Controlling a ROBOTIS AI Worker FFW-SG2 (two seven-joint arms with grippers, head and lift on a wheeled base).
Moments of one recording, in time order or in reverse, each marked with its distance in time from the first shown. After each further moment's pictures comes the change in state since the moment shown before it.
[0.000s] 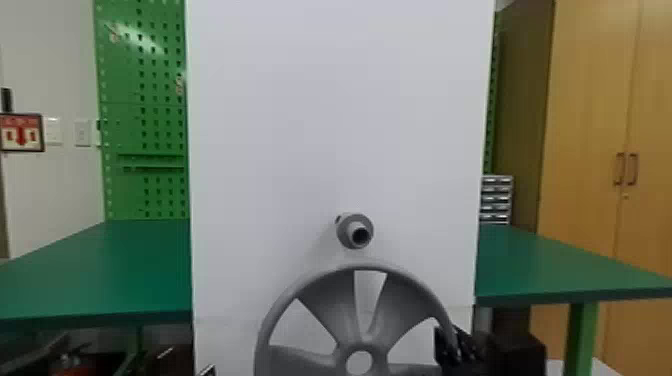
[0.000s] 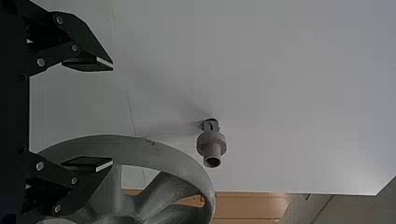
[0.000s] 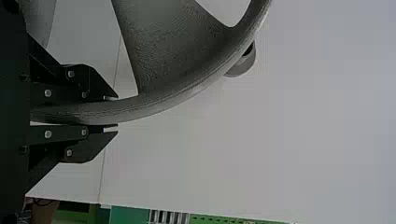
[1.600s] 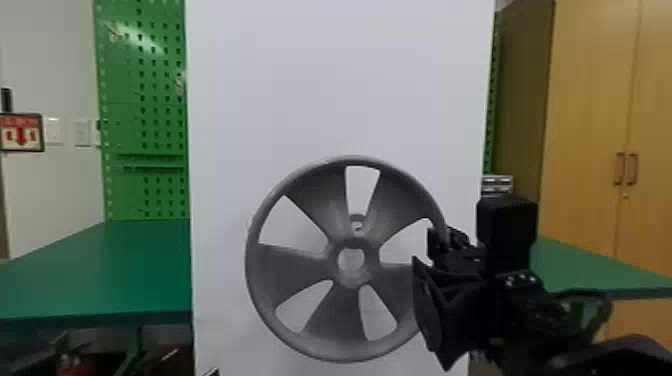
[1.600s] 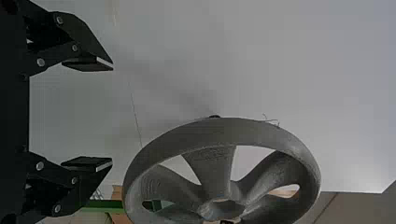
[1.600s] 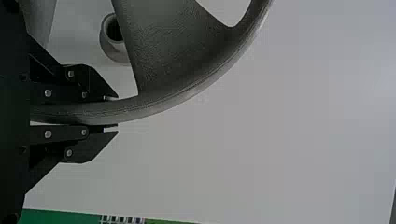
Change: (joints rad) left arm -0.005 0.009 -0.011 0.000 0.001 0.014 0.000; right arm -0.283 0.016 0.028 -0.150 0.003 0.358 0.002
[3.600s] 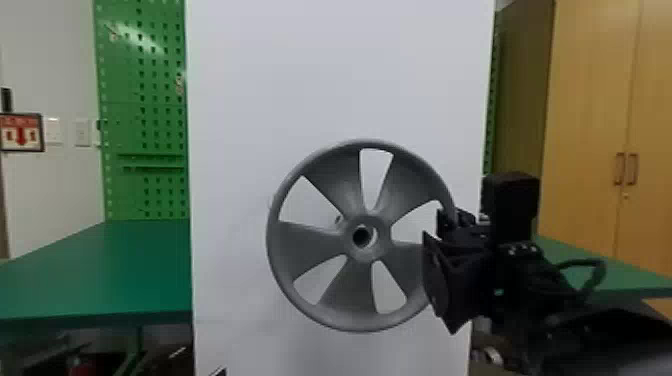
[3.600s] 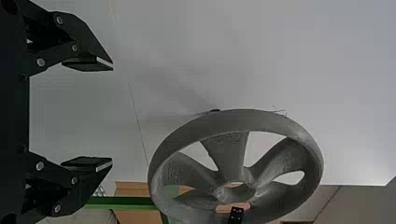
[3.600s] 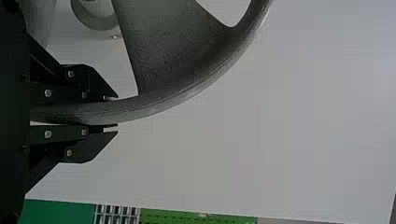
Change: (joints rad) left arm -0.012 0.012 -0.020 0.000 -0.006 0.005 0.000; right arm -0.111 -0.023 -0.035 0.129 -0.035 -0.030 0.000
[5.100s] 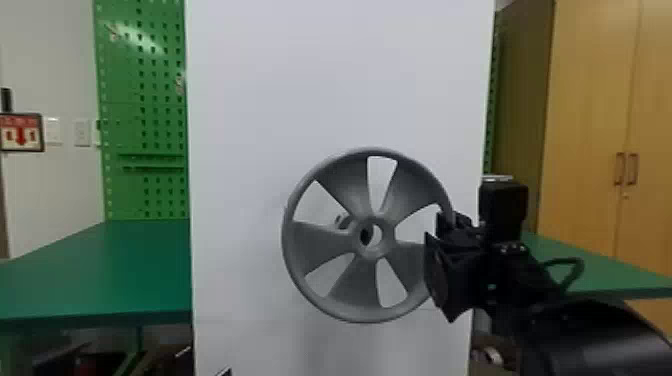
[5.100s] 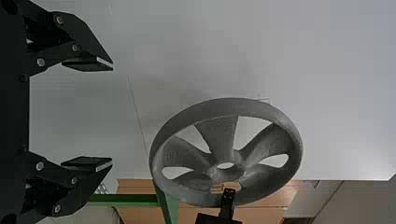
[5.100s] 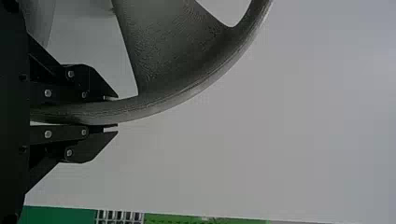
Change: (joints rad) left arm -0.008 0.007 -0.017 0.000 -0.007 0.003 0.001; right arm -0.095 -0.007 -0.028 0.275 -0.027 -0.184 0.044
